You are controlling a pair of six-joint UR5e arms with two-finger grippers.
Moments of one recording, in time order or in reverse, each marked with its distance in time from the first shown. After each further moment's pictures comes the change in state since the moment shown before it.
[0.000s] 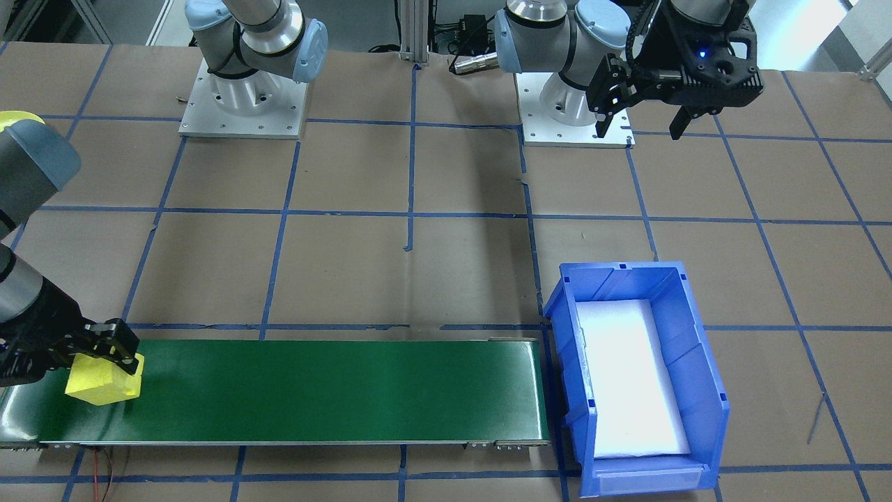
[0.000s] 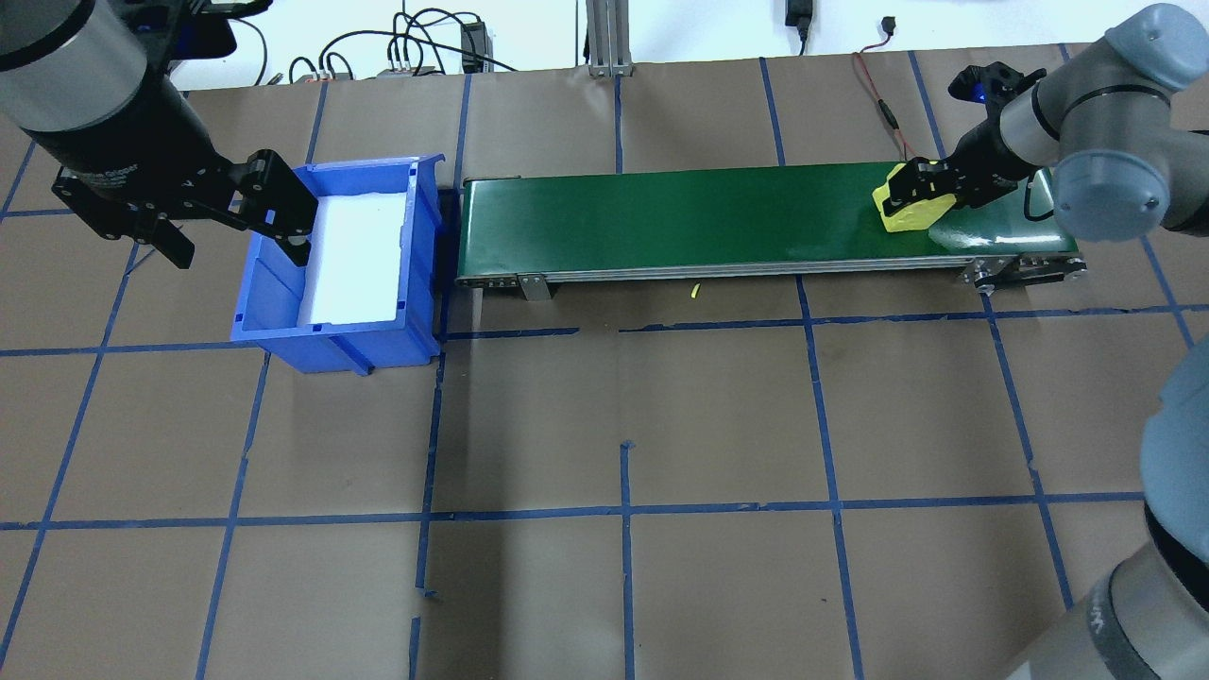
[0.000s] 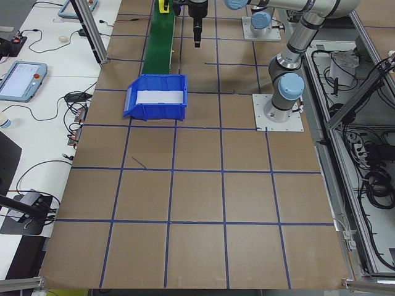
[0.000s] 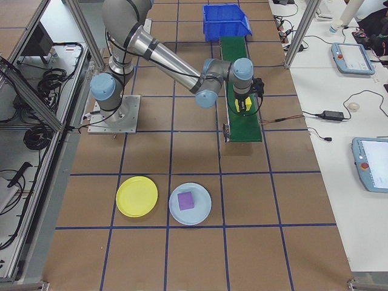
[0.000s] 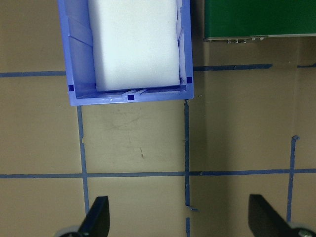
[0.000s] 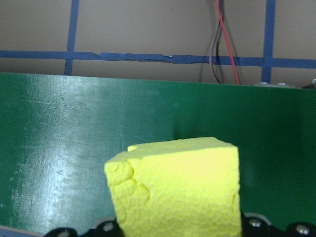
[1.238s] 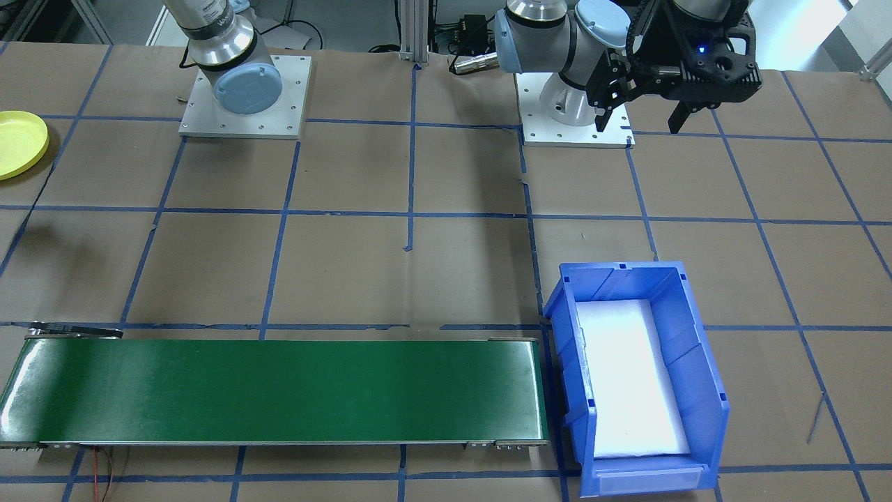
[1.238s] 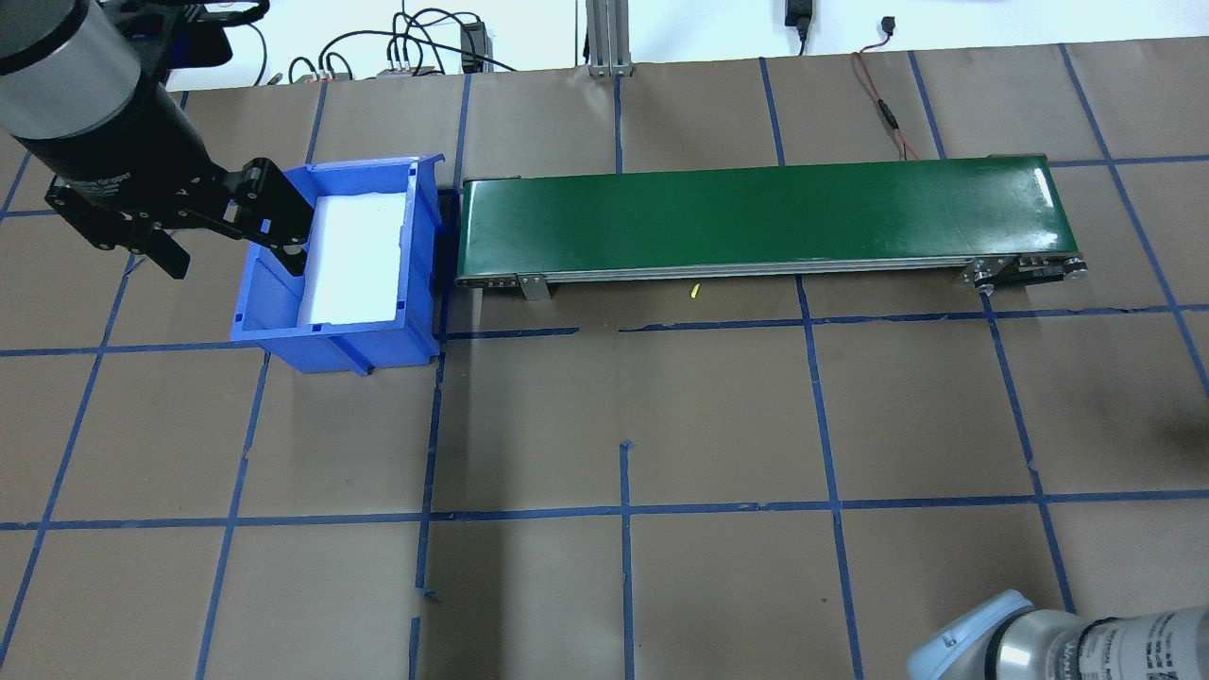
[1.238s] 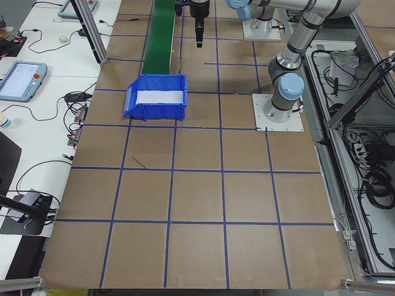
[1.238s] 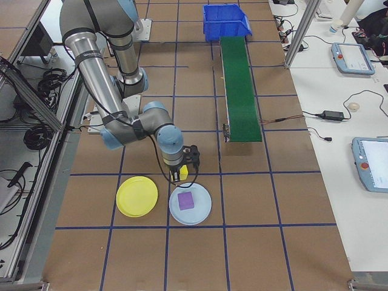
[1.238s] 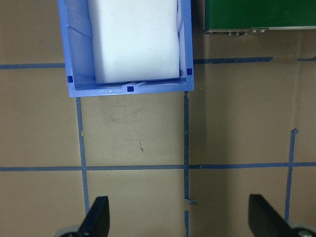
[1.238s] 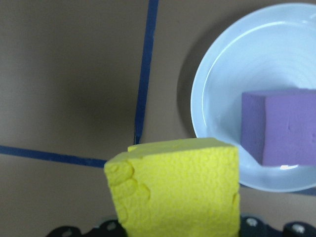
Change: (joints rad) left arm 0.004 0.009 -0.004 -0.023 -0.003 -0.001; right arm -0.829 -0.181 0.256 0.109 -0.192 -0.853
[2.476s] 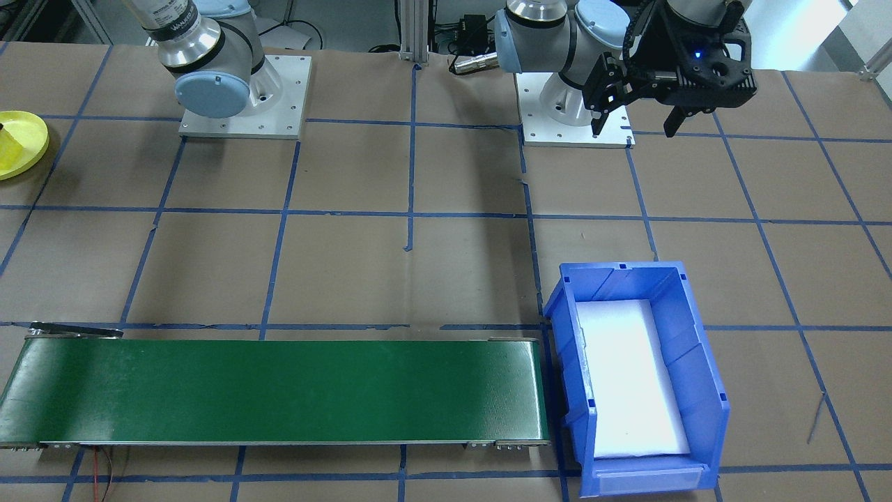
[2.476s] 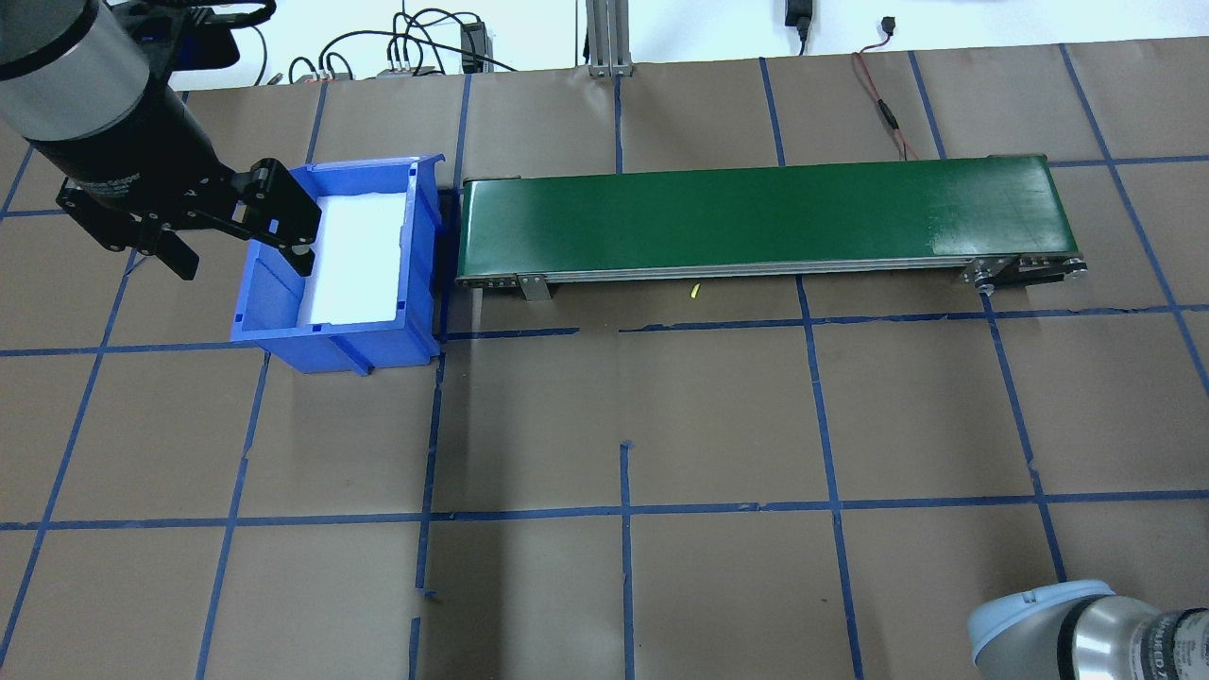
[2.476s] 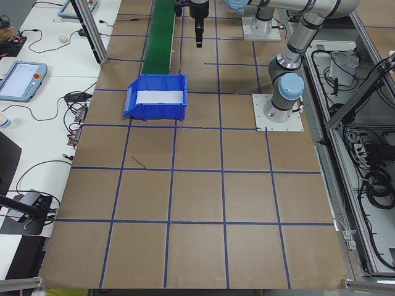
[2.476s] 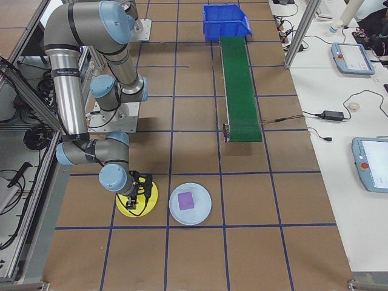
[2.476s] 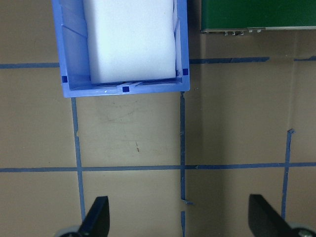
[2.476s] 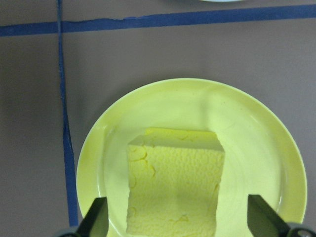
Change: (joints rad) left arm -0.003 -0.006 -0.004 0.006 -0.011 -0.004; right arm -0.292 0.059 0.040 -0.020 0.020 -0.169
